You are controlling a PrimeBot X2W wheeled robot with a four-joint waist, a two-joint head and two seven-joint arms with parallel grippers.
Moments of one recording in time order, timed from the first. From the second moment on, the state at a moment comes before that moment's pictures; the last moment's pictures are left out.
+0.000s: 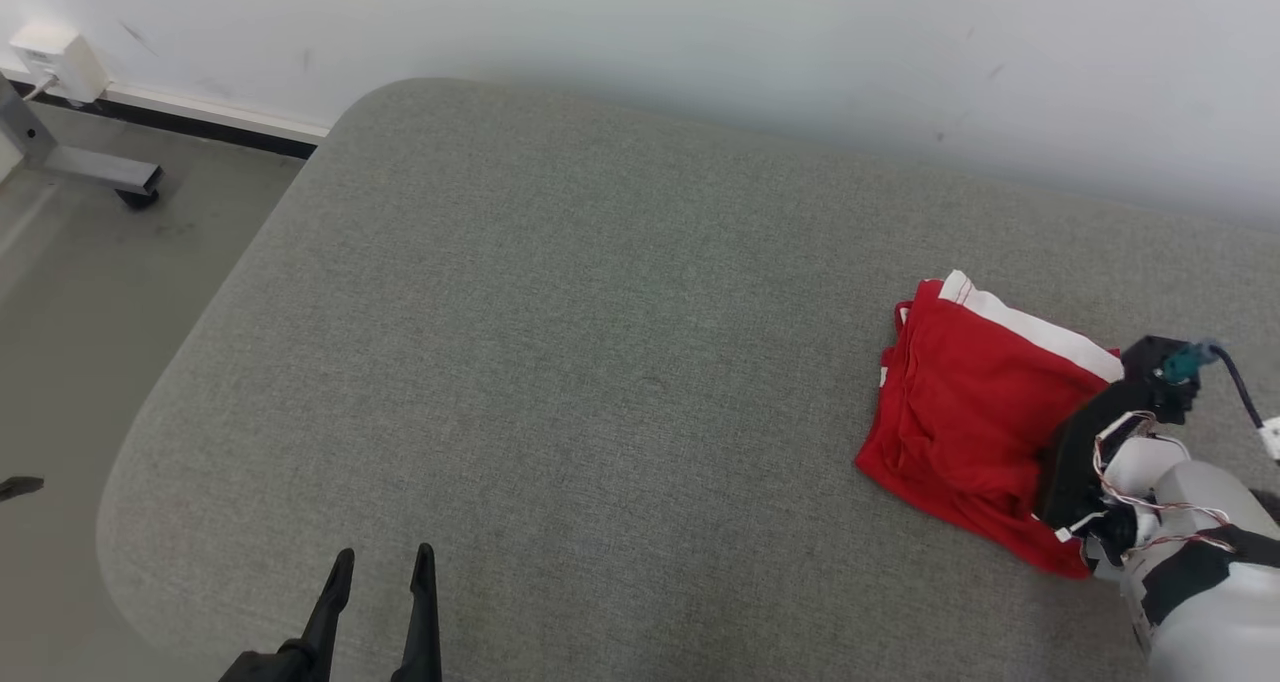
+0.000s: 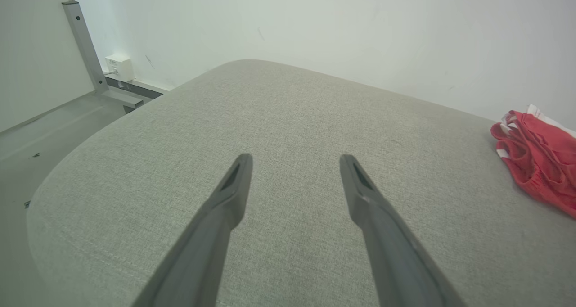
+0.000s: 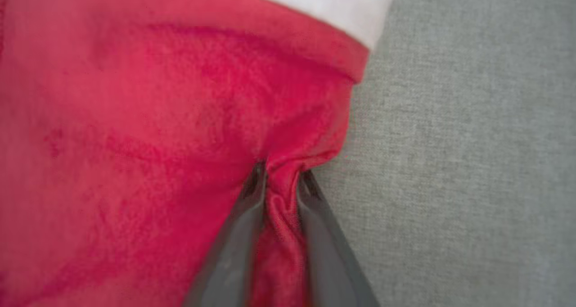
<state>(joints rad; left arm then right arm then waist) 0.03 0.05 -0.10 0.15 -0.23 -0.02 -0.26 -0.75 -0.22 -0.14 1.18 0.17 0.13 0.42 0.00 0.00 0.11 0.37</state>
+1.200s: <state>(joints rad) -0.10 0.05 -0.04 0.10 -0.23 -0.02 -0.26 -0.89 -0.73 0.63 0.40 0.54 0.13 0.79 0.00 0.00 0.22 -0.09</state>
